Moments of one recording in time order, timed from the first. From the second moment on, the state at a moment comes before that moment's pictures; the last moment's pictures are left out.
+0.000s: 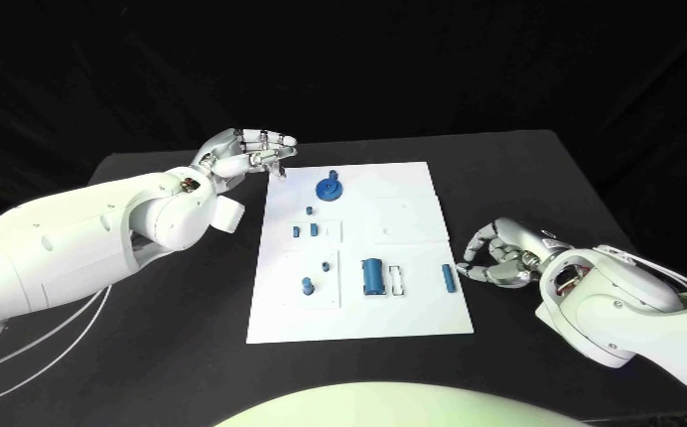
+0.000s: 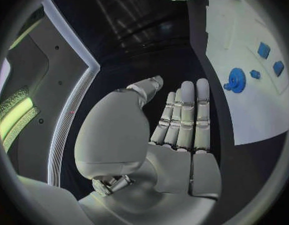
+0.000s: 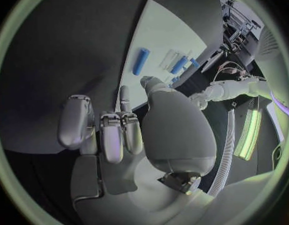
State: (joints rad) left arm 1.12 -0.92 -0.01 1.44 -0.18 -0.15 0.35; left_hand 1.35 -0.22 0.52 0.08 0.14 0.80 0.20 0.26 0.37 0.81 0.15 0.52 0.17 0.94 0.08 1.09 0.44 0.17 0.84 0.18 0.85 0.75; right arm 1.07 -1.14 -0.19 1.87 -1.39 -0.45 -0.47; right_hand 1.25 -0.20 0.14 0.29 0.54 0.99 0.09 0.37 0.50 1.47 0.01 1.57 1.31 1.47 -0.06 1.57 1.31 0.08 1.47 0.05 1.15 1.31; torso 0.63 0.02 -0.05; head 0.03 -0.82
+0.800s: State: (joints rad) left arm 1.11 -0.92 -0.01 1.44 -0.17 -0.14 0.35; left_hand 1.35 -0.22 0.50 0.10 0.14 0.80 0.20 0.26 0.37 0.81 0.15 0.53 0.17 0.94 0.08 1.09 0.44 0.17 0.85 0.18 0.83 0.73; right arm 1.04 -1.07 -0.19 1.85 -1.43 -0.44 -0.51; right_hand 1.23 -0.20 0.12 0.29 0.54 1.02 0.07 0.37 0.51 1.47 0.01 1.57 1.31 1.47 -0.06 1.57 1.31 0.08 1.47 0.05 1.15 1.31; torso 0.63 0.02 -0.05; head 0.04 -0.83
